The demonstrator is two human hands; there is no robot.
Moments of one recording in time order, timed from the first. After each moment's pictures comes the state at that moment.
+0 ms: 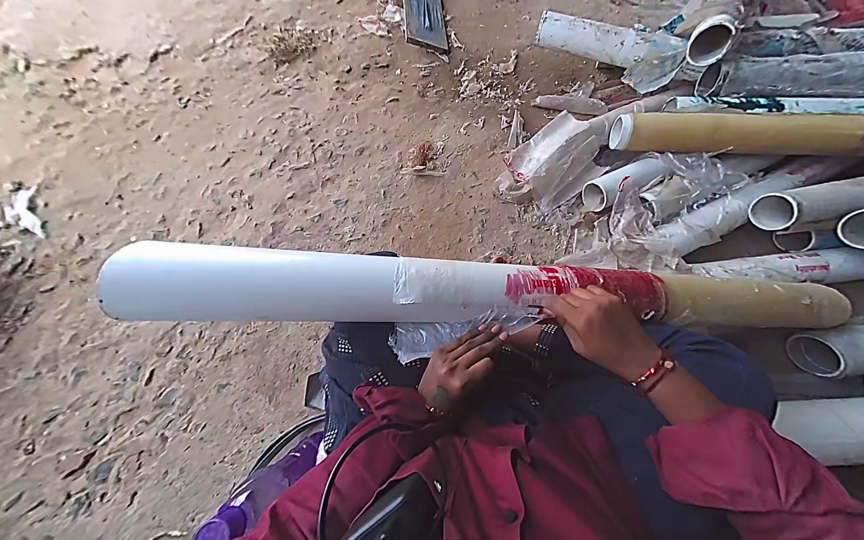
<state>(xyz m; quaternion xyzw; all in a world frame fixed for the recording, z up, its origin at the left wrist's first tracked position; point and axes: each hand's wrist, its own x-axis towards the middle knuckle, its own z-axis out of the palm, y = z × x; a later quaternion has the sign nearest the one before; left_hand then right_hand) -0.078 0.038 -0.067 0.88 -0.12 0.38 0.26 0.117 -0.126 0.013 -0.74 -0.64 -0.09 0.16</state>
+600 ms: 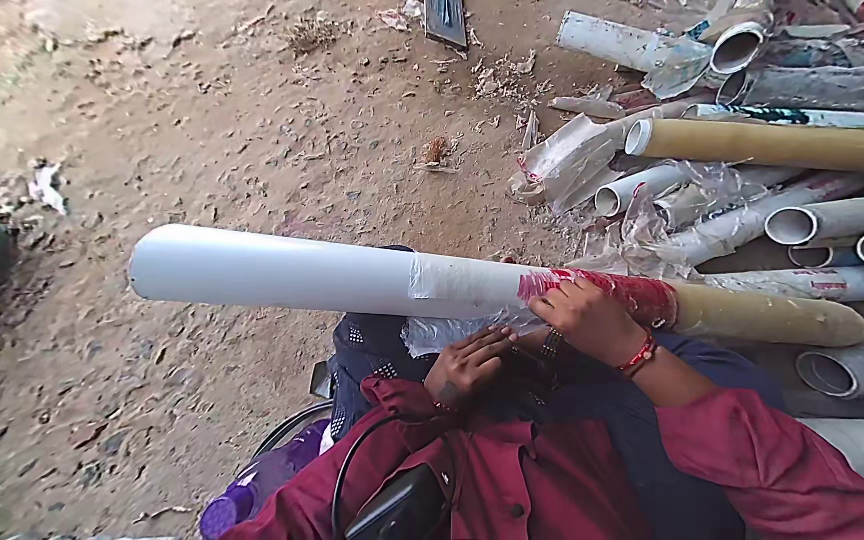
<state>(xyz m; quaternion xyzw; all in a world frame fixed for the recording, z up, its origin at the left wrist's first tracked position) -0.083 0.039 -0.067 0.88 -0.13 0.37 0.26 0.115 -0.095 0.014 -0.67 -0.72 -0.12 0.08</state>
